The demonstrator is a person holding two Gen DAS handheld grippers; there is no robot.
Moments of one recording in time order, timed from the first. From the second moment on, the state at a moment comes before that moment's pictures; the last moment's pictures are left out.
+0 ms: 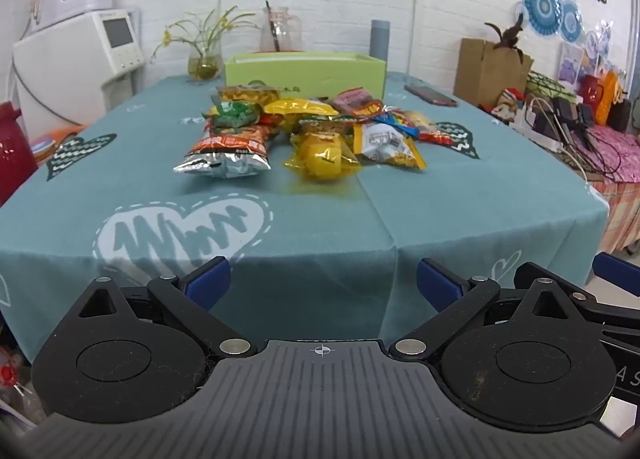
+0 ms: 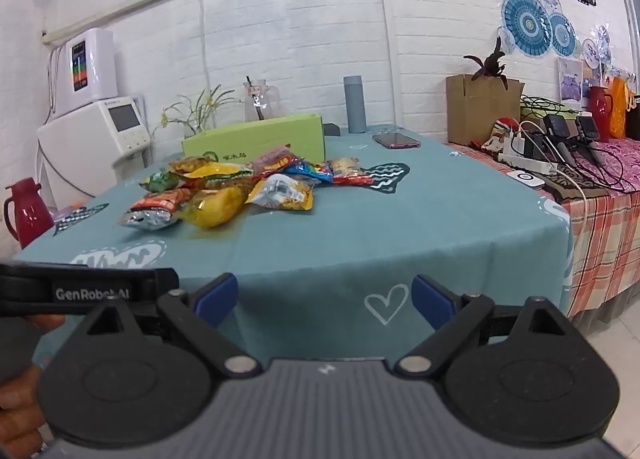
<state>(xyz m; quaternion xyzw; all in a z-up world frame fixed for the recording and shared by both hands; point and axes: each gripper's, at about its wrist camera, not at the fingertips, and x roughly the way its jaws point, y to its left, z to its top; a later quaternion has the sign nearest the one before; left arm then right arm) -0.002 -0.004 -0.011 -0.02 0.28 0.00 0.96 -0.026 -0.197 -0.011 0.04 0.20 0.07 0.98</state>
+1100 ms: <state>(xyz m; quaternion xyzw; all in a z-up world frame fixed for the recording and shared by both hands) 0.003 0.006 -0.019 -0.03 0.29 0.01 0.96 -0.019 -0.184 -0.019 0.03 0.20 0.08 0.98</state>
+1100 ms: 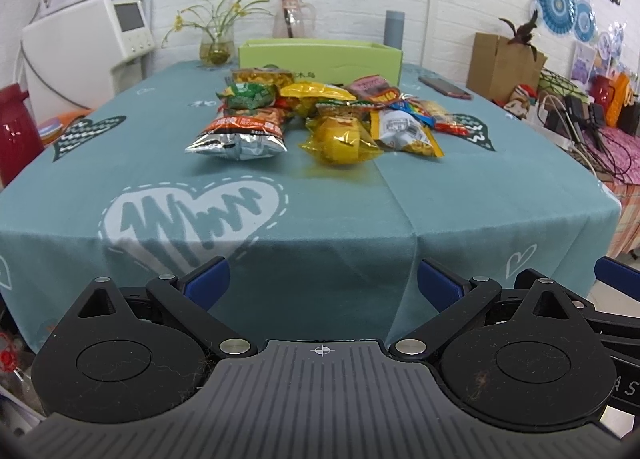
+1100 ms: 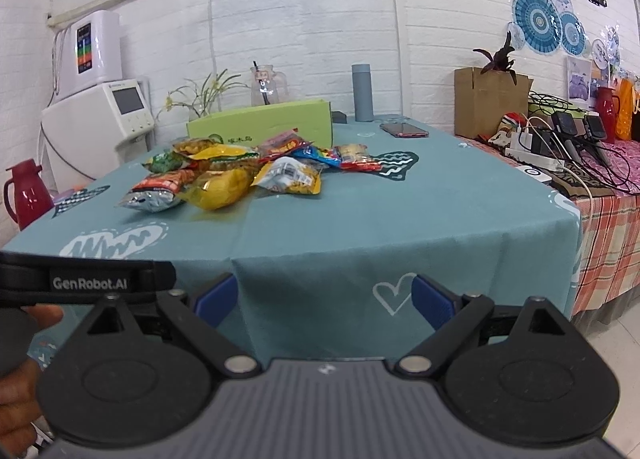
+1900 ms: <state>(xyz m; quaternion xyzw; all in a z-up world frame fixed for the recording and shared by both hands) 0.050 0.052 -0.006 -0.10 0.30 0.02 0.95 0.004 -0.208 -0.019 0.06 0.21 0.11 0.97</state>
